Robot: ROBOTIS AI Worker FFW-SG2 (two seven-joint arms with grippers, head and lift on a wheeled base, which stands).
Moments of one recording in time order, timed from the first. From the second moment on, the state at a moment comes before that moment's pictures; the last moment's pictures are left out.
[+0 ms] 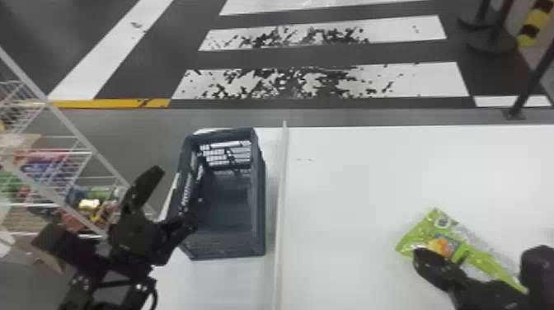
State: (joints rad) left arm 0.73 0.19 0.25 -2.11 0.42 -0.16 -0.36; right arm 0.58 -0.16 0.02 -1.99 -0.18 0.44 0.45
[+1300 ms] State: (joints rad) left arm 0.75 0.20 0.29 -2.09 0.44 -0.21 -0.39; right arm 0.32 -0.14 0.23 -1.70 0.02 0.53 0.20
